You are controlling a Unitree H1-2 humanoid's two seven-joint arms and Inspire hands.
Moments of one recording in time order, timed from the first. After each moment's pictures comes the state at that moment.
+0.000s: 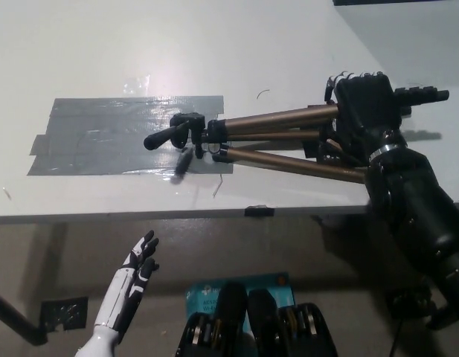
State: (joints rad) left_arm -0.03 0.12 -0.08 0.14 0.19 -0.22 -0.03; right_arm -0.85 -0.26 0.43 0.72 -1.00 0.11 -0.28
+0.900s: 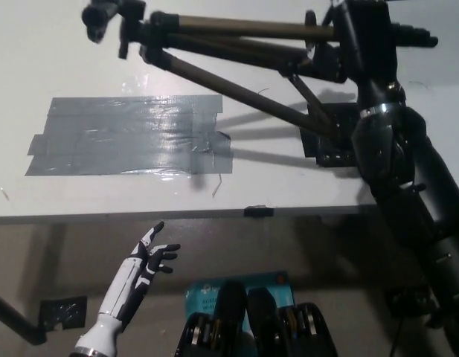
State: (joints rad) left_arm -0.07 0.16 -0.11 0.13 0.18 -0.22 -0.07; right_arm -0.90 -0.18 0.25 0.45 -0.78 -0.11 -0.38
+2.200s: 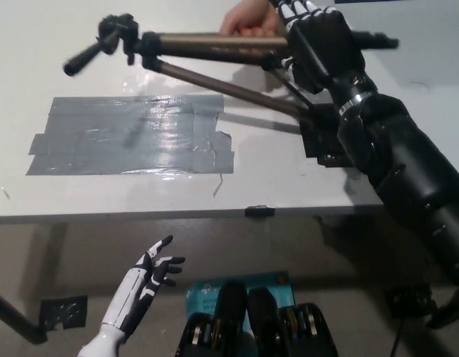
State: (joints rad) left_arm -0.04 0.16 -0.12 0.11 0.21 -0.21 -0.08; right_arm -1.00 -0.24 0.46 0.63 -0.86 -0.08 -0.22
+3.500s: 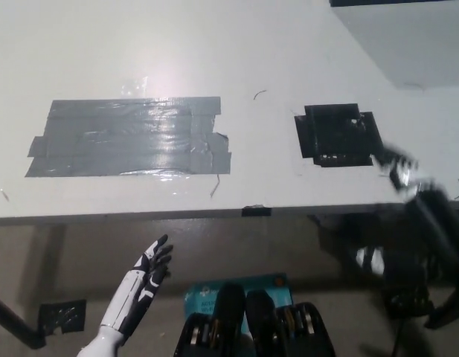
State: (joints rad) left_arm -0.03 0.16 -0.12 0.11 0.21 -0.20 -0.08; right_arm -0.10 -0.34 0.19 -0.46 -0.39 0.06 0.15
